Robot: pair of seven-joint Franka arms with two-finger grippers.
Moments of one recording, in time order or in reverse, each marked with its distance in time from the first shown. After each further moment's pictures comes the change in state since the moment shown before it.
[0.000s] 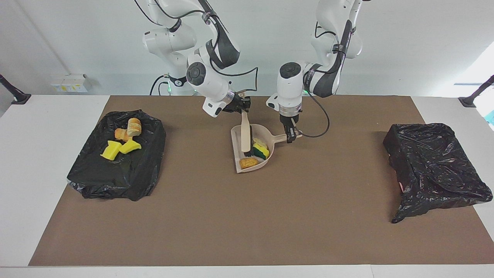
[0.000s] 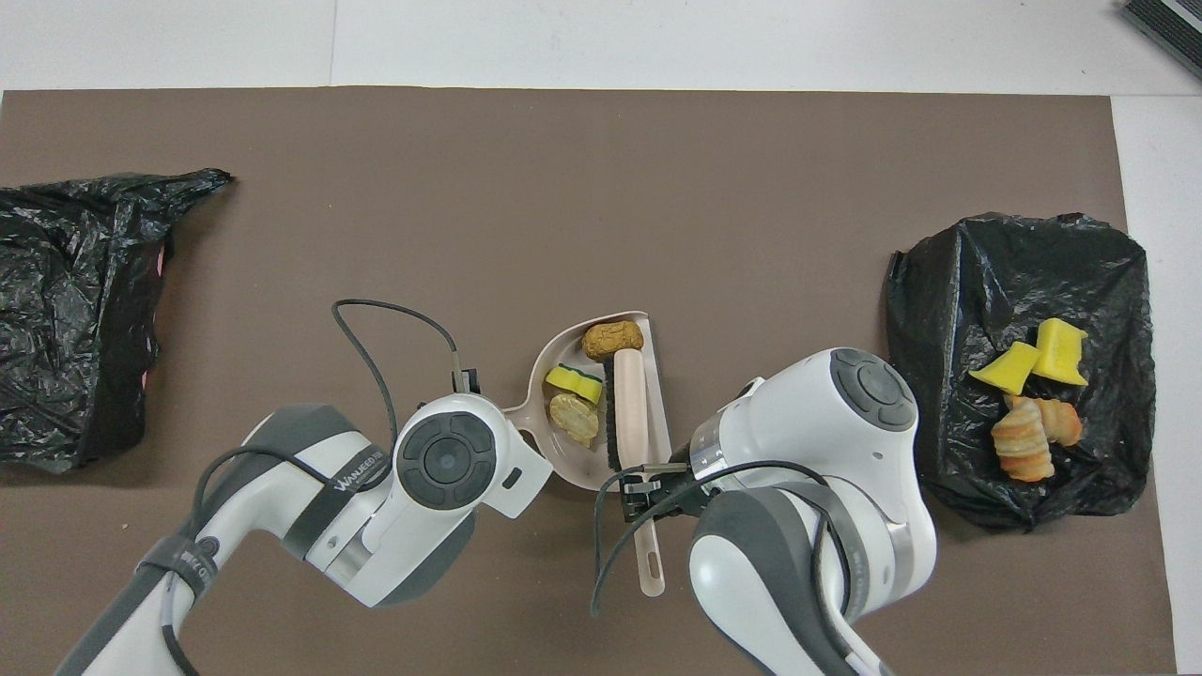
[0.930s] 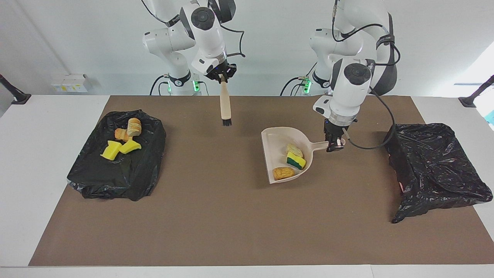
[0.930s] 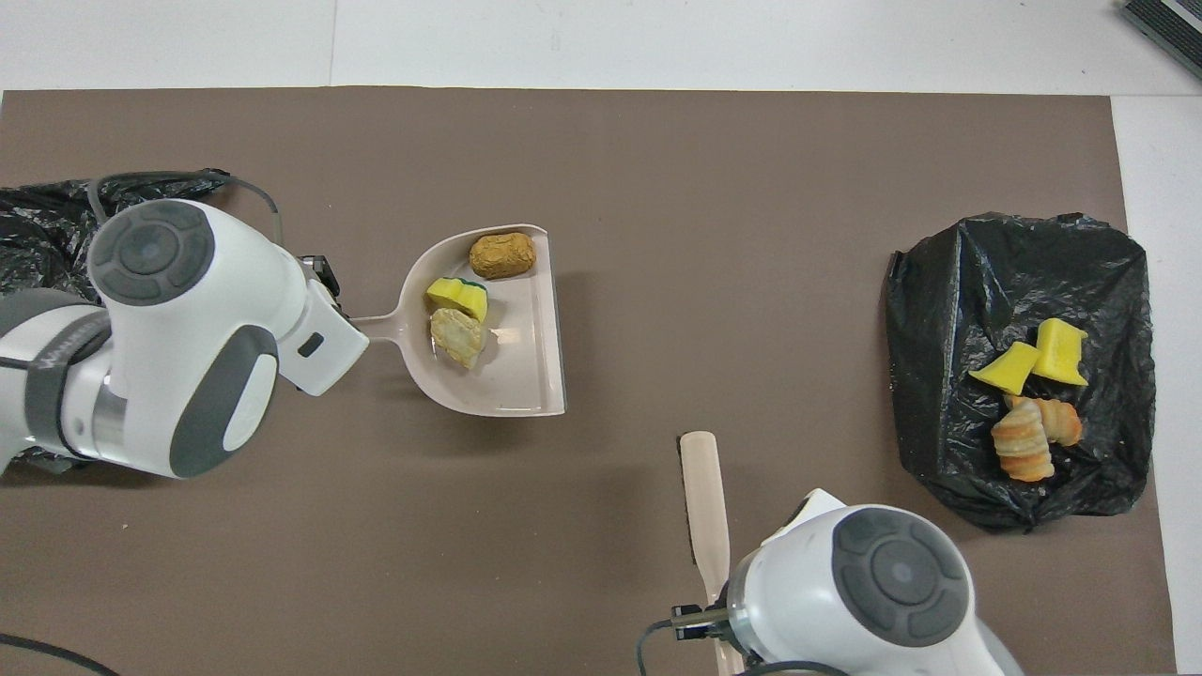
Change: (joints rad) left arm 0.315 0.019 0.009 0.319 -0.141 -0.315 0.498; right arm 0.084 -0.315 0.010 -0.107 -0.220 -0.260 0.238
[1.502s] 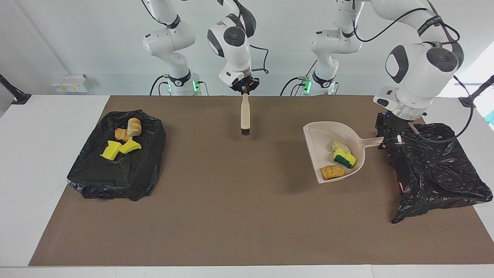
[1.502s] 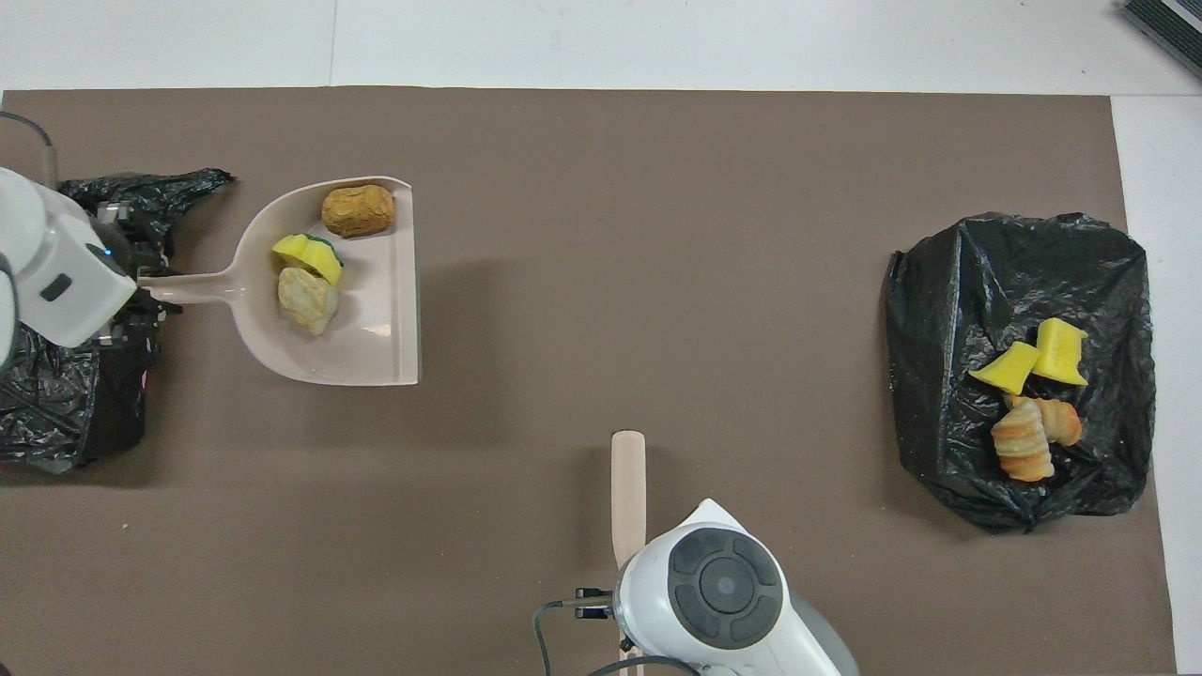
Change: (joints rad) left arm 0.281 0.020 0.006 0.174 -0.041 -0.142 0.333; right arm 0.168 0.185 0.004 -0.005 0.006 0.289 0.205
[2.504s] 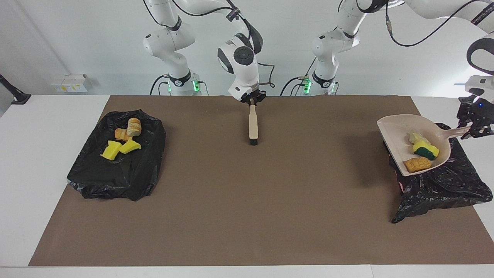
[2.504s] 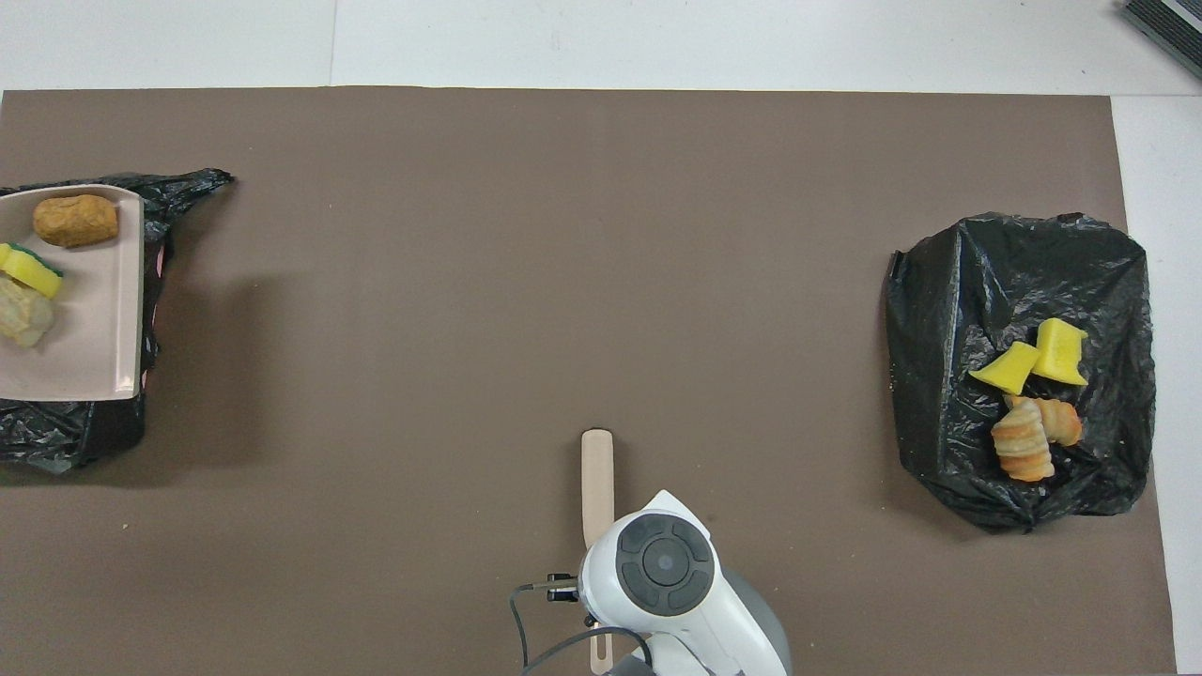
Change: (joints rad) left arm 0.401 0.142 0.004 0.260 0.084 -0.053 0.353; right arm 0.056 0.148 0.000 -0.009 0.000 0.164 -0.009
